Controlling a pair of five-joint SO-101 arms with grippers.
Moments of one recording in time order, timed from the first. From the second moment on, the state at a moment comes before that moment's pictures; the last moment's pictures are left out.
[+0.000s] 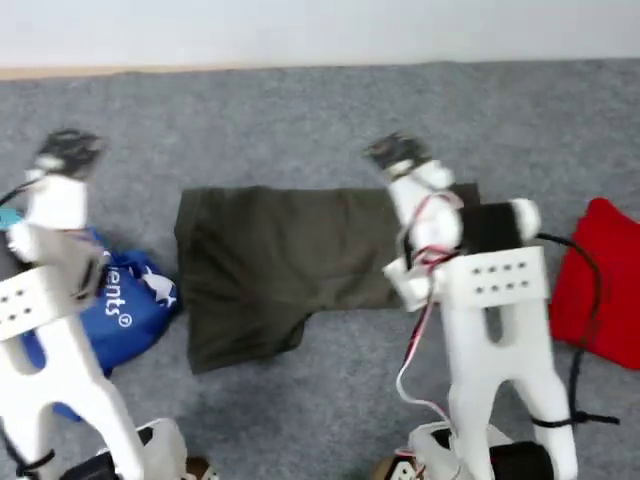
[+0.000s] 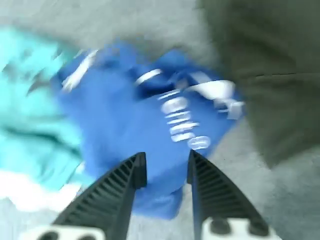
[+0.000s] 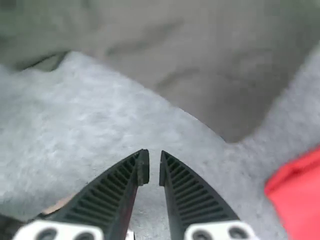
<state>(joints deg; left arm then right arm) -35.0 -26.1 10.8 97.6 -31.8 -16.3 -24.0 9.6 100.6 22.1</state>
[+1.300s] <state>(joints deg) -65.4 -16.8 10.9 87.3 -31.3 -58.0 18.5 9.9 67.7 30.7</state>
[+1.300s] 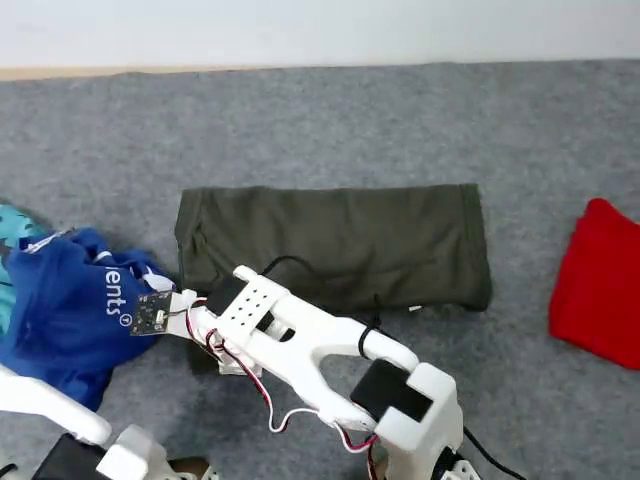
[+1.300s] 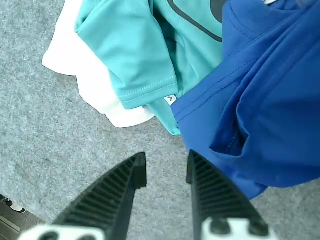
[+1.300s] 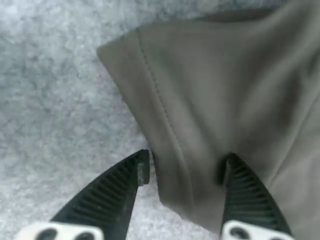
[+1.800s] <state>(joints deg) -65.4 -16.8 10.9 87.3 -31.3 -56.5 24.8 2.7 67.9 30.7</state>
